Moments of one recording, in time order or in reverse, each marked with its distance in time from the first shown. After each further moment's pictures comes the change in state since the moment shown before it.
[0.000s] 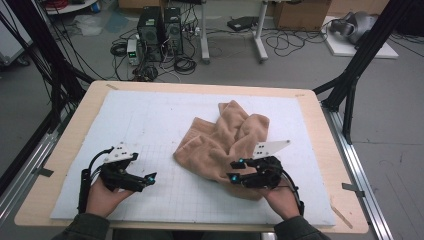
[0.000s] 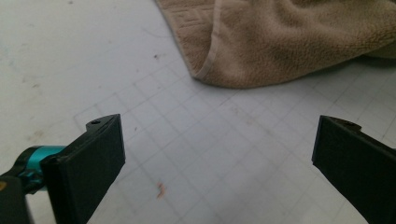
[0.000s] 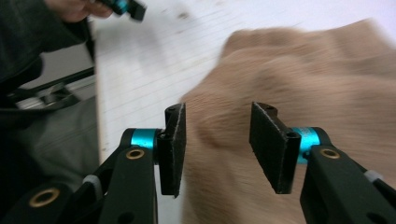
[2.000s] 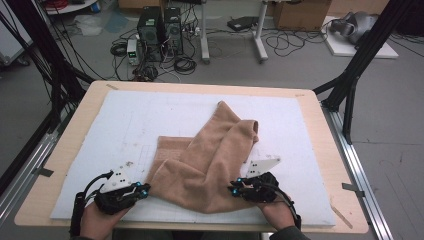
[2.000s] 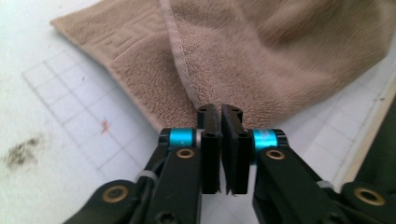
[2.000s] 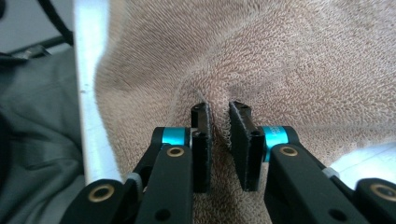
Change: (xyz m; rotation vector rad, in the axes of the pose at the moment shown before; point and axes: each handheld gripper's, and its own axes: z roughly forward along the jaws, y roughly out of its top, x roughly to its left) left arm -0.035 -0.040 -0.028 0.038 -0.036 0.079; right arm 0.016 -0.044 0.026 0.116 0.003 -0.018
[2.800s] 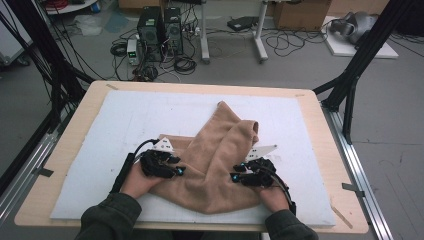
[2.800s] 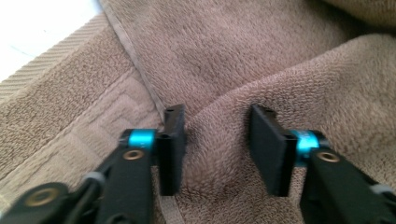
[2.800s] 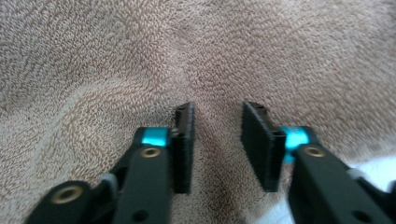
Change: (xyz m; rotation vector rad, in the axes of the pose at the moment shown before) left arm 0.033 0.069 0.110 0.125 -0.150 0.060; right arm -0.049 -0.002 0.020 0.023 -0.093 0.071
